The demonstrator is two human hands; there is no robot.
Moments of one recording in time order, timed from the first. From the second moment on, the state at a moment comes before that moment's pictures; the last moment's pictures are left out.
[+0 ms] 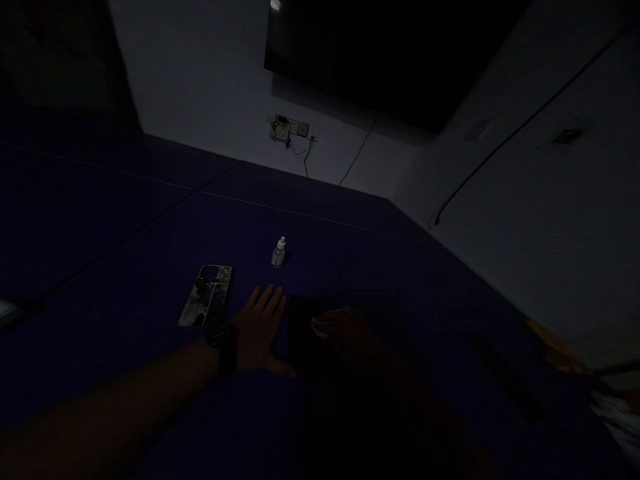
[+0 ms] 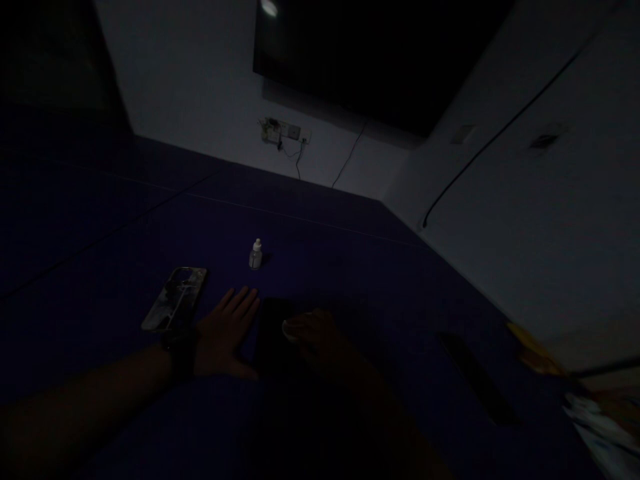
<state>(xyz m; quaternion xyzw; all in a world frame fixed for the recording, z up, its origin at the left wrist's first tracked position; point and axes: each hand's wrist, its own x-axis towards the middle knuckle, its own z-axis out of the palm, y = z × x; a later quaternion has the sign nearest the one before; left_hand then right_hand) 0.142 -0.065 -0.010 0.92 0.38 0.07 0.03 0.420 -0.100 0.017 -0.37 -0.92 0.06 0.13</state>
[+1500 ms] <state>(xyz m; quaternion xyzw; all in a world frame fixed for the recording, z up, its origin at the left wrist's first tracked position) 0.144 -0.066 -0.005 0.92 0.39 0.06 0.04 0.408 -0.102 0.022 -0.37 -0.92 0.08 0.13</state>
